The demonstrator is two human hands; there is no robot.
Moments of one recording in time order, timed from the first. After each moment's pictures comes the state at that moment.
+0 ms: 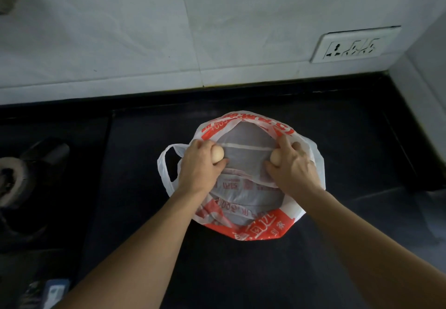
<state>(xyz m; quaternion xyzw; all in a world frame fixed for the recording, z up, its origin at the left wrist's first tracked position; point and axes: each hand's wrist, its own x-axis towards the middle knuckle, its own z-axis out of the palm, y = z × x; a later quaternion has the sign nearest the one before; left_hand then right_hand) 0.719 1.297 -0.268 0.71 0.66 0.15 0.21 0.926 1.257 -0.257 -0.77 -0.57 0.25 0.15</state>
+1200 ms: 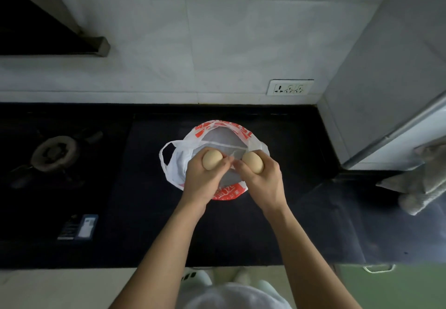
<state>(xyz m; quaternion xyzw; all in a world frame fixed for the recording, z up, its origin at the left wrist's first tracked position) 0.770 1.121 -0.075 0.43 0.57 0.45 0.53 0.906 1.108 -0.092 -0.62 -0.49 0.40 0.47</state>
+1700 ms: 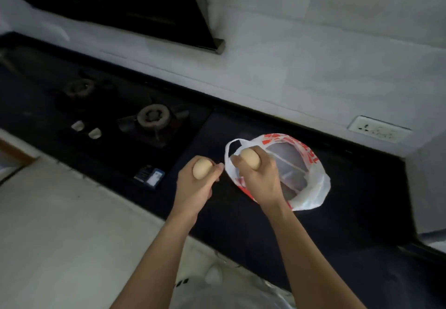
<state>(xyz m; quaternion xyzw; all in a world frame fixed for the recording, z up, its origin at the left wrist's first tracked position) 0.671 1.034 -0.061 0.28 0.65 0.58 0.41 0.801 1.112 -0.072 -0.49 -0.63 0.48 0.37</state>
